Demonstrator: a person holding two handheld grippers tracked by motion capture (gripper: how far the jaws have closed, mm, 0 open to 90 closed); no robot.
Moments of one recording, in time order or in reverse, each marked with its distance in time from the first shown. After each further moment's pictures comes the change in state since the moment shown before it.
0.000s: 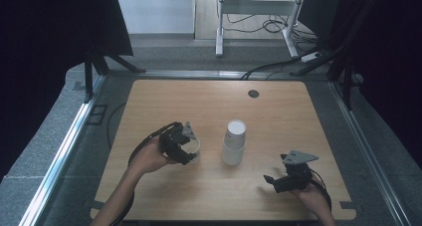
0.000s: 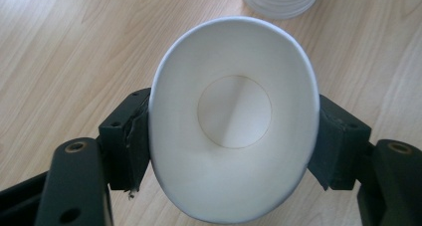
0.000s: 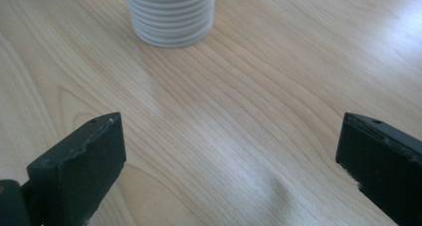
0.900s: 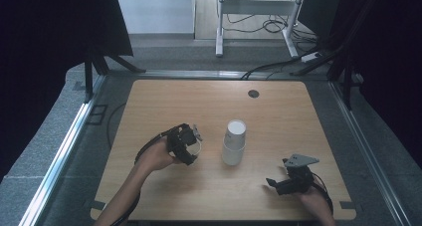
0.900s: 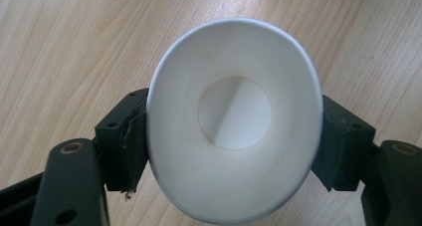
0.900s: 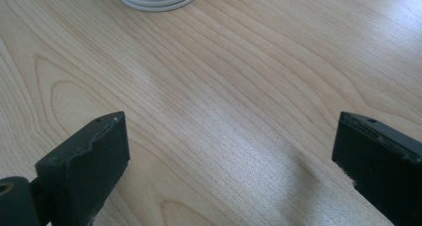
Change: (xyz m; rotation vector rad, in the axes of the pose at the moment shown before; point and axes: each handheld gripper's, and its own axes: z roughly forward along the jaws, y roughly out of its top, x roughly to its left) left arm 0.001 0.010 0.029 0.138 0.019 0.013; right arm -0.004 -0.018 0.005 0.043 0.004 0.030
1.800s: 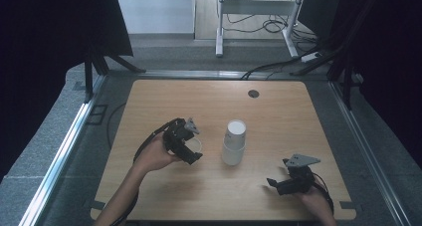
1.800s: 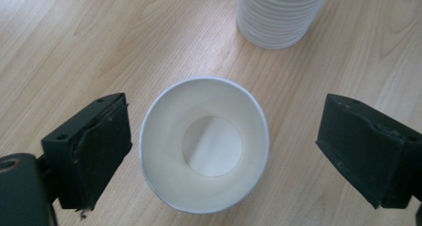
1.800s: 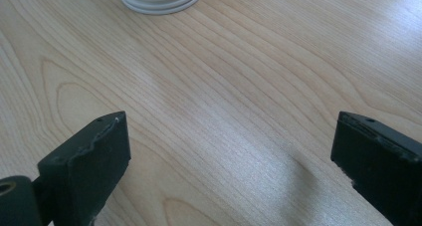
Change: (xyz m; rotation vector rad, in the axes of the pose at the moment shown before) left arm 0.002 -0.003 -0.031 -0.215 -0.079 -0.095; right arm -0.001 0.000 -0.002 -0.009 0.011 0.009
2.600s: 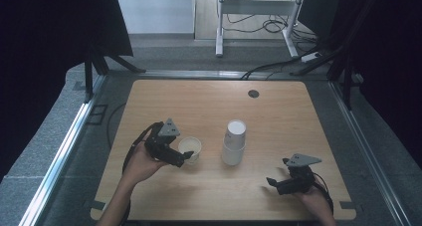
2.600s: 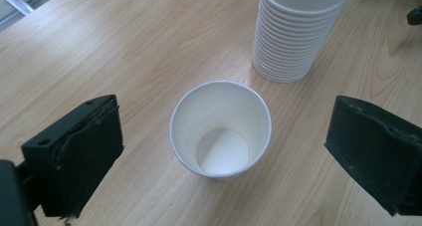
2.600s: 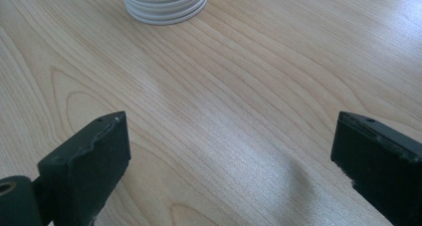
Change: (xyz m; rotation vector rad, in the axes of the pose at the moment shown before) left arm -0.007 -0.042 -0.034 -0.241 0.095 -0.089; right arm 0.001 0.002 -0.003 -0.021 0.009 0.008
